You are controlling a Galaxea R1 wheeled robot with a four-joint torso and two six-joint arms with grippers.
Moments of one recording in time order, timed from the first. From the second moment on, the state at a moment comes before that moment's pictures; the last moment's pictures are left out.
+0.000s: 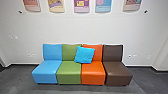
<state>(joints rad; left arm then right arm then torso) 1.45 2.97 -2.77 -0.56 0.19 0.53 -1.50 2.81 -2.43 -0.06 -0.14 0.12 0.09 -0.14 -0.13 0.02</state>
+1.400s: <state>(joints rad) 1.45 3.01 -2.78 -0.56 0.13 0.54 -1.52 2.87 -2.51 -0.08 -0.15 0.12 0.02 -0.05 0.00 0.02</state>
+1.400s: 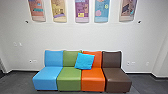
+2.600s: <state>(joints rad) 1.47 3.01 -2.78 -0.56 0.16 0.57 -1.53 2.88 -2.51 -0.08 -0.14 0.12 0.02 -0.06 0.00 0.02</state>
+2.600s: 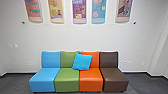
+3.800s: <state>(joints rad) 1.46 3.01 -2.78 -0.56 0.15 0.57 -1.54 2.93 -2.58 -0.08 -0.14 0.12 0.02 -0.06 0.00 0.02</state>
